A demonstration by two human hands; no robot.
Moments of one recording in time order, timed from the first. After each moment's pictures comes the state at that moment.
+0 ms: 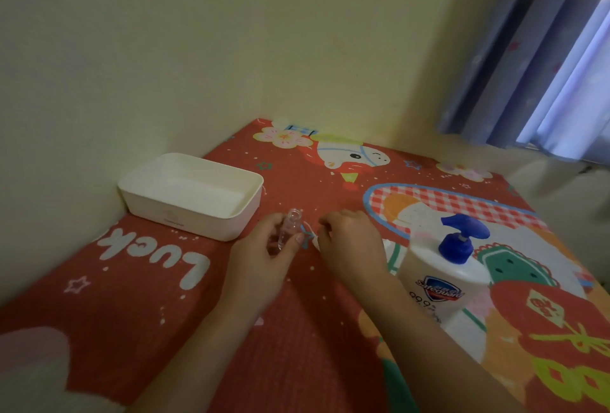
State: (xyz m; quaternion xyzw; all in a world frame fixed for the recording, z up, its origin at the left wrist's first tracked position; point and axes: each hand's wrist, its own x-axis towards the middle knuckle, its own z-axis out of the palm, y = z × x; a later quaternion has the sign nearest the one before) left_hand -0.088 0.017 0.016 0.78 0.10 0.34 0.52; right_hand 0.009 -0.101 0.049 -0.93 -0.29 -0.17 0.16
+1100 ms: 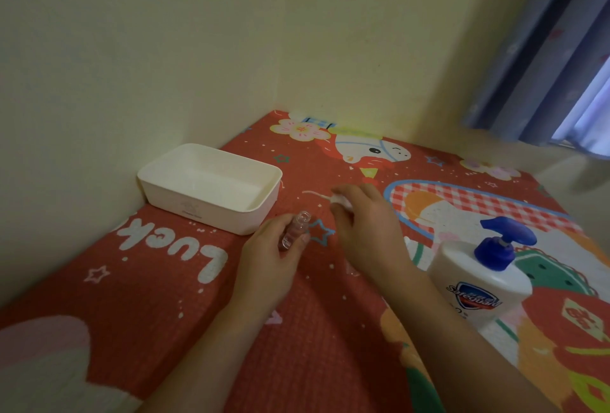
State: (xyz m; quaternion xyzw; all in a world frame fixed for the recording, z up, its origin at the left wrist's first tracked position) left_hand -0.075 0.038 -0.014 0.80 0.14 0.35 0.48; right_hand 0.008 -0.088 0.062 -0.87 -0.34 -0.21 0.27
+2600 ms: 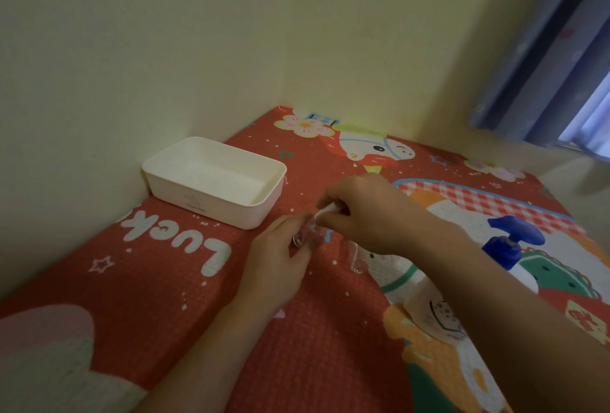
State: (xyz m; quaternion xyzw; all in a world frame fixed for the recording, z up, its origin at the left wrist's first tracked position) left_hand -0.082 0.030 -0.007 0.82 0.07 0.35 0.45; right_hand -0.004 -0.087 0.125 -0.85 -0.51 -0.06 0.08
